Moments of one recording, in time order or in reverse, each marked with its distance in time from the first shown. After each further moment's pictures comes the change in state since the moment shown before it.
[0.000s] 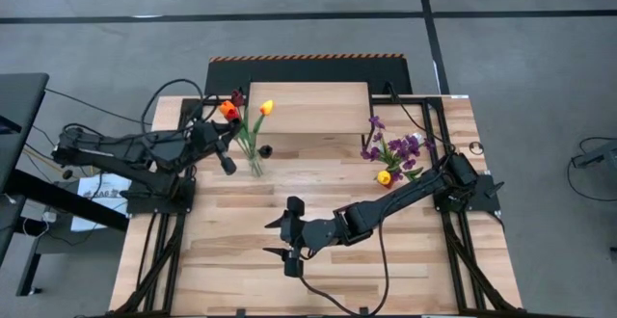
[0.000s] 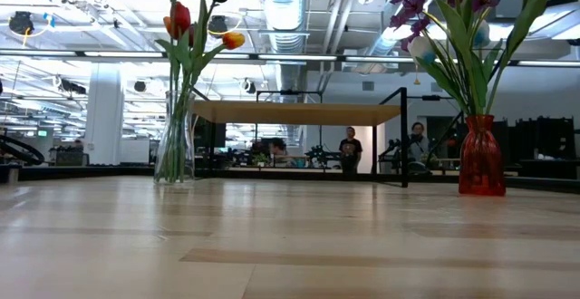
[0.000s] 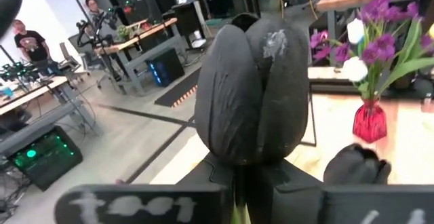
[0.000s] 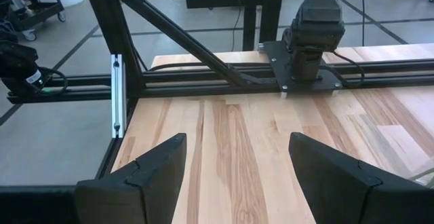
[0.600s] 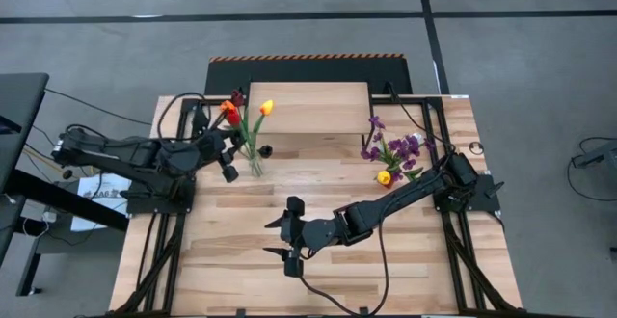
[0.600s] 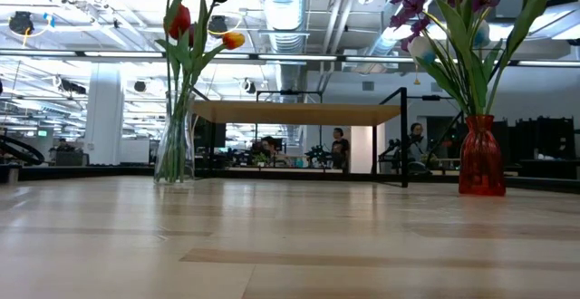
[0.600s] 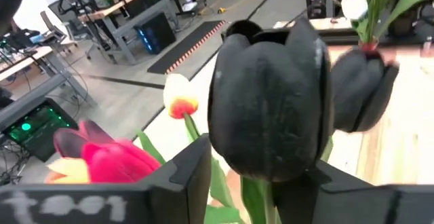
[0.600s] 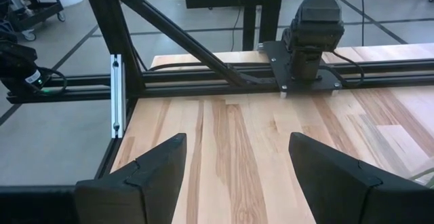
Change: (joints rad) left arm 0.001 -0.007 -0.068 -0.154 0.022 -0.131; right arm 0.000 0.000 0.000 0.000 0.000 0.000
